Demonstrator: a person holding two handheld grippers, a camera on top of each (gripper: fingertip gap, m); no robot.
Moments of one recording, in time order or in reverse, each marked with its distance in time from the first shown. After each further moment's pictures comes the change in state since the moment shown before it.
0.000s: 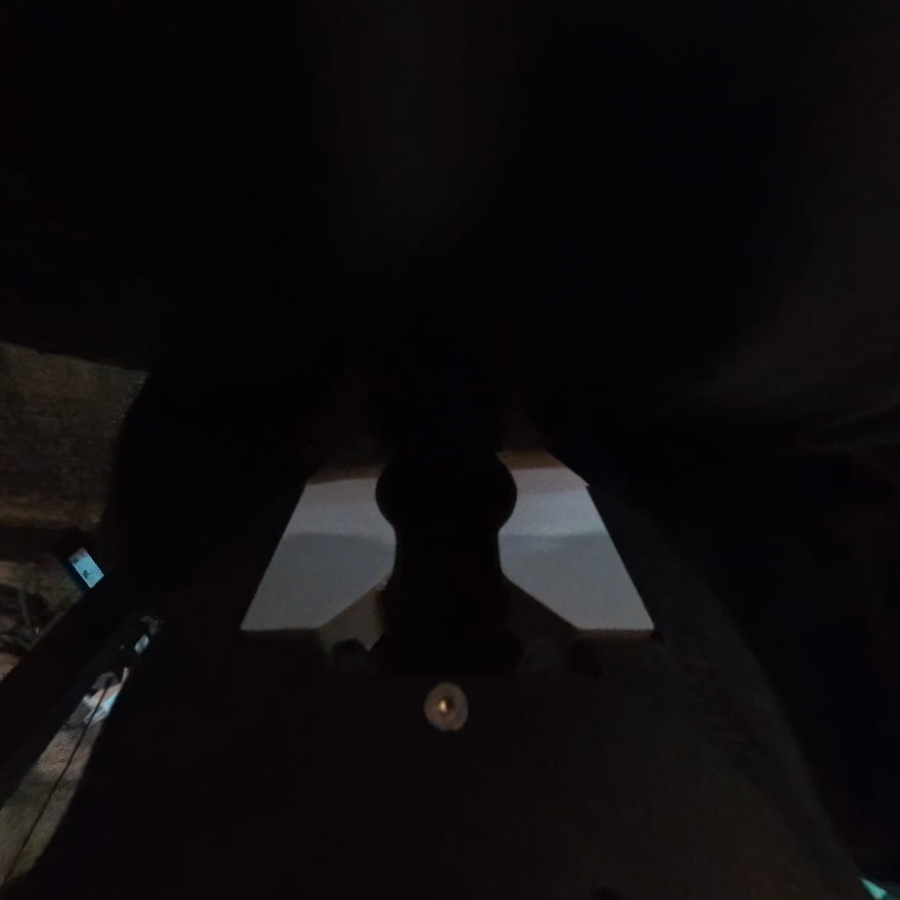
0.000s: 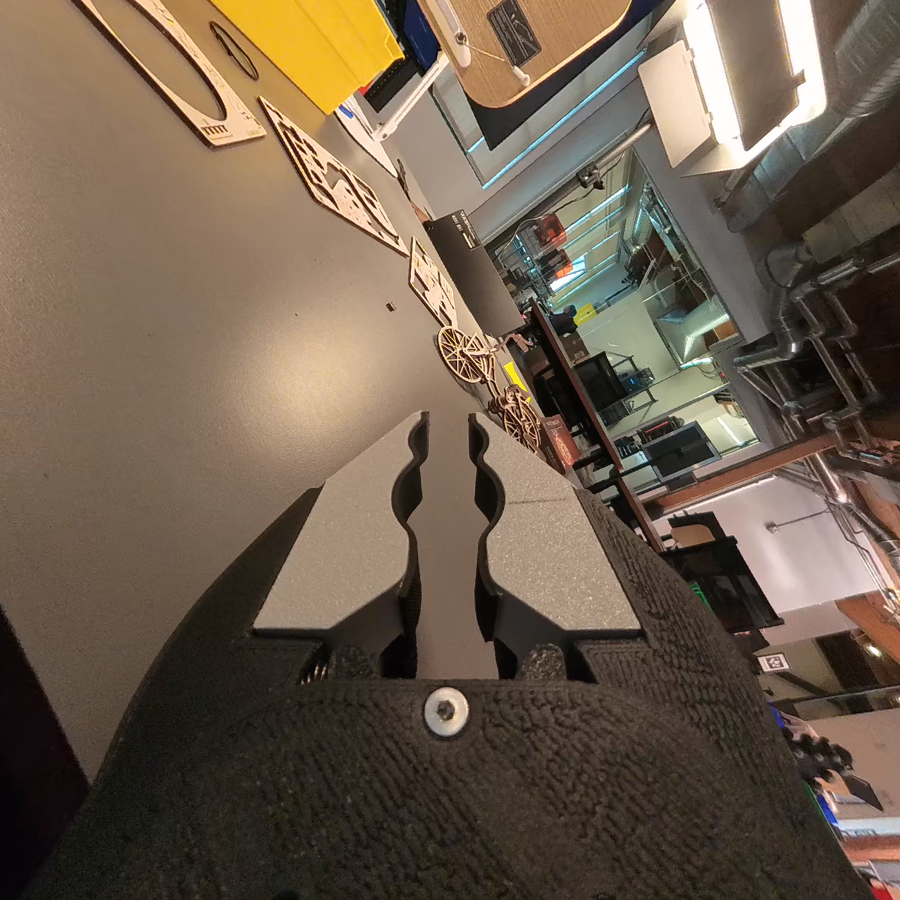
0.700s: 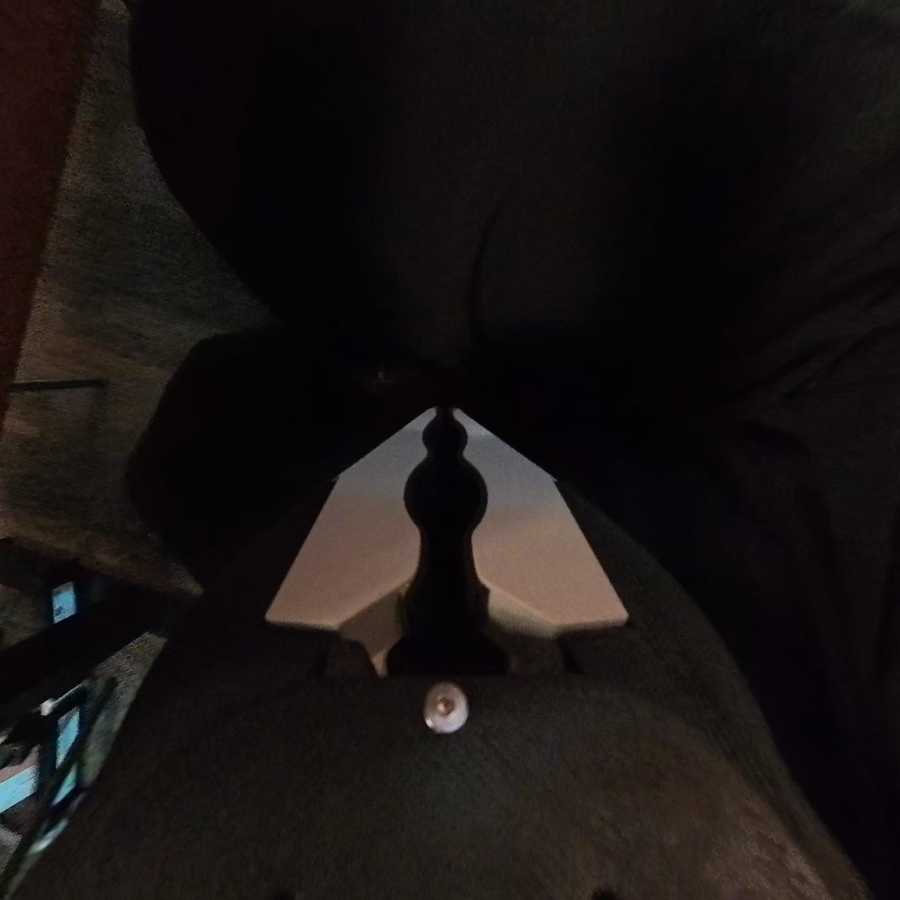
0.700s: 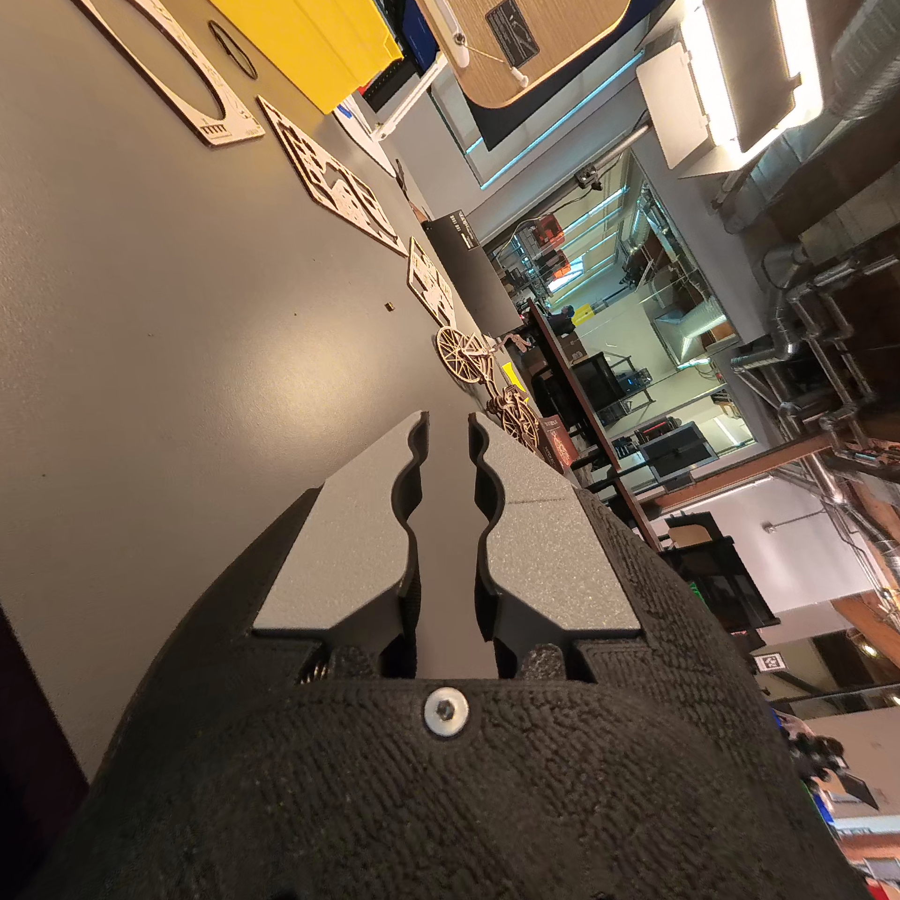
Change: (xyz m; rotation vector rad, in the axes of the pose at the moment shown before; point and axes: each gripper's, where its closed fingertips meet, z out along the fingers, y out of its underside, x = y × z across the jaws) left arm 0.009 0.009 -0.037 0.378 -0.151 -0.110; right arm 0.000 0.000 0.000 0.001 0.004 -0.003
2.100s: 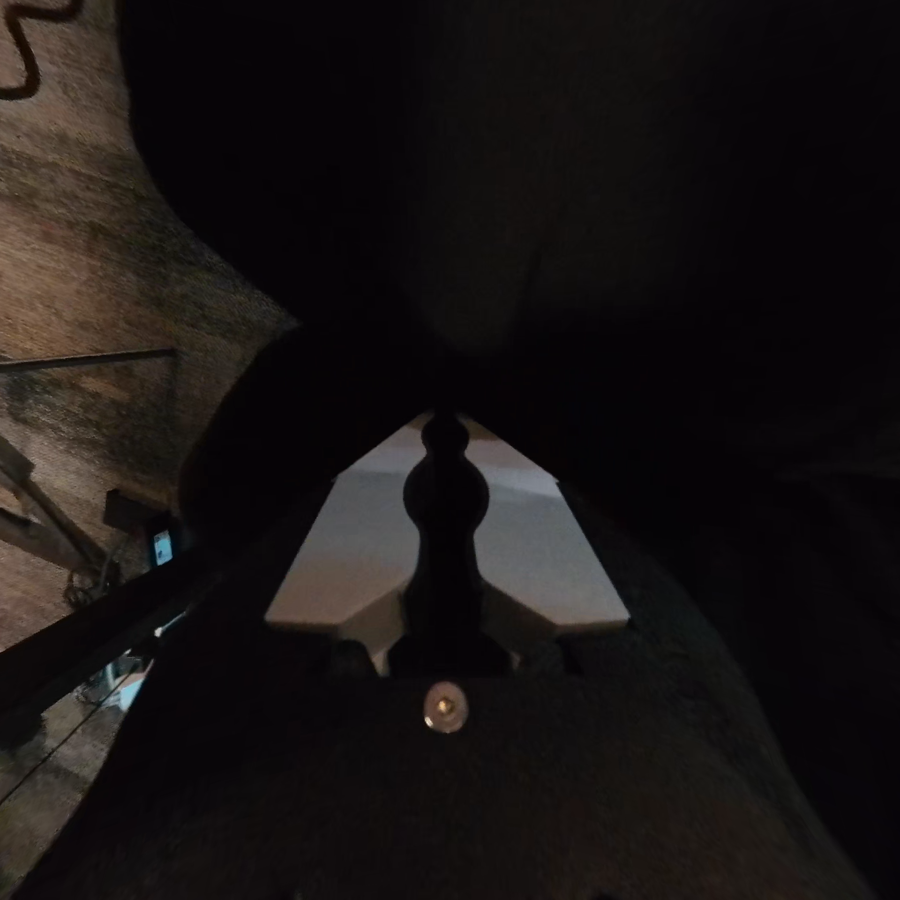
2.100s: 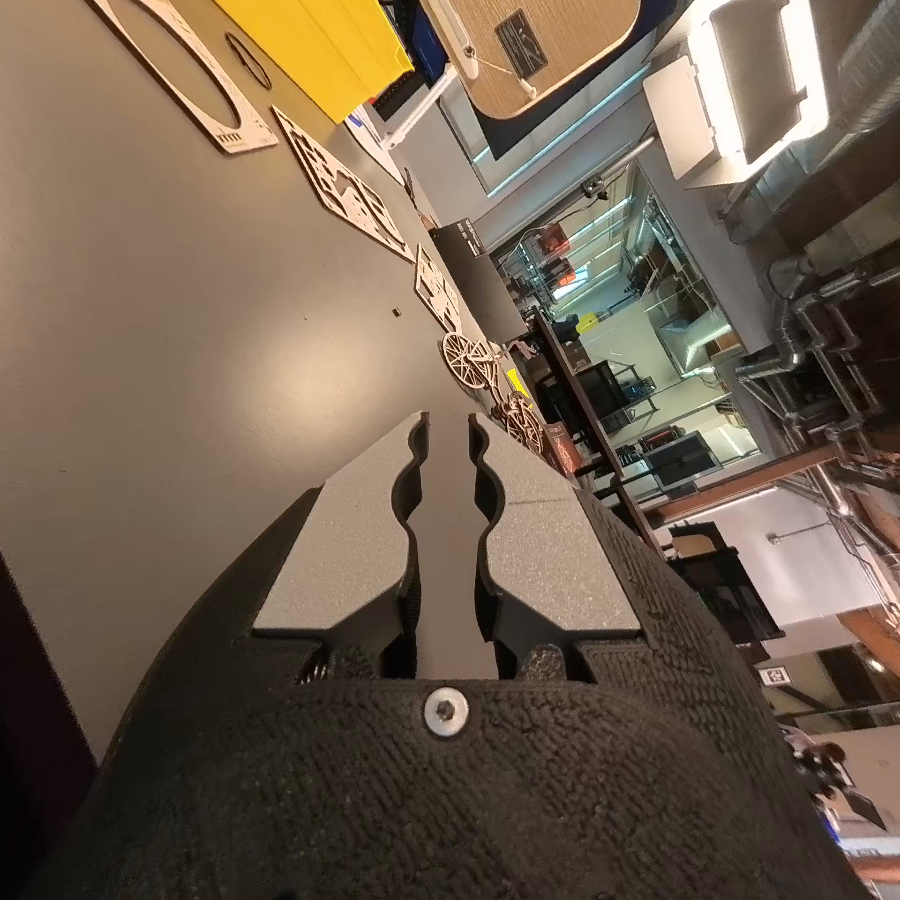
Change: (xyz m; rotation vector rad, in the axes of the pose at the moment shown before) left arm -0.019 0.002 0.024 -0.123 -0.137 0.064; right arm -0.004 -0.003 0.000 0.013 -0.014 -0.008
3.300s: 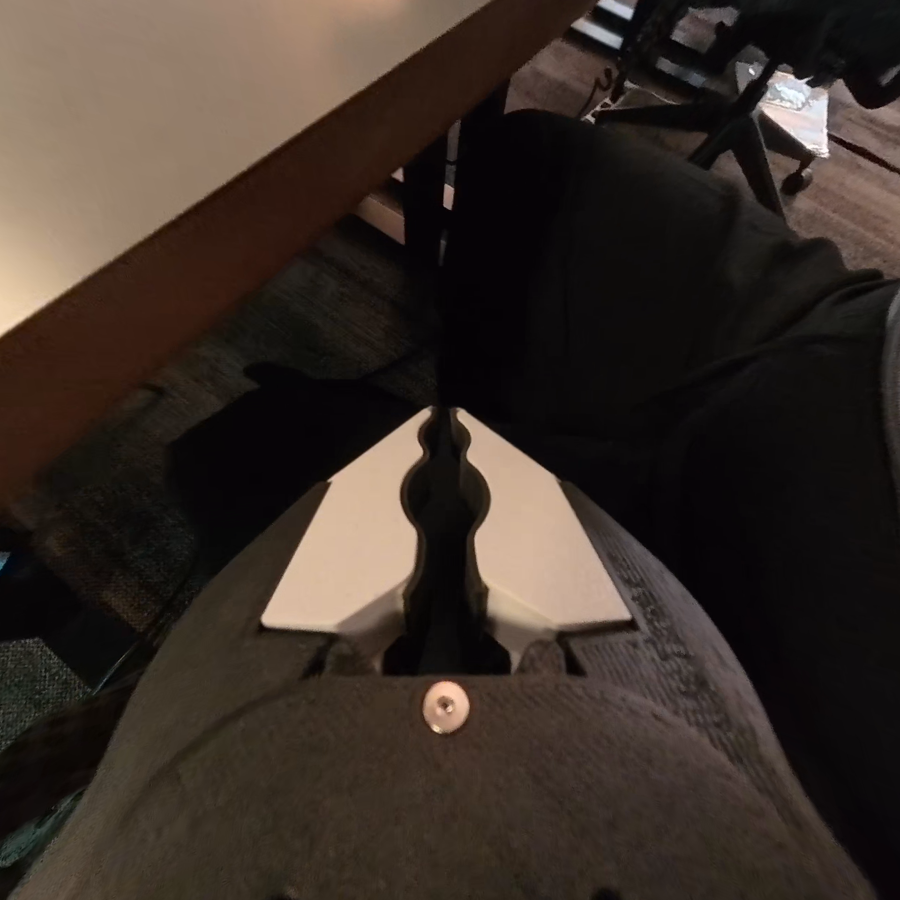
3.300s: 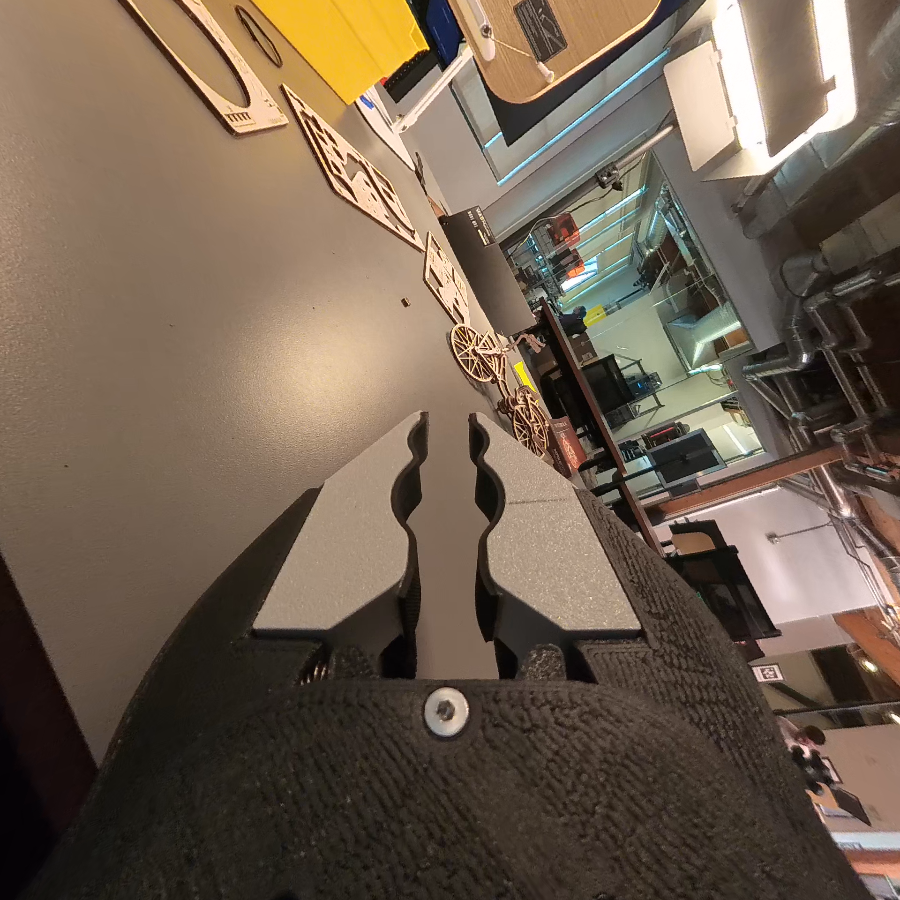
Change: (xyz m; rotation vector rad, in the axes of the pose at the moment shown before) left arm -0.010 0.041 -0.108 0.530 -0.009 -0.374; right arm -0.005 0.003 0.004 -0.024 -0.020 -0.020
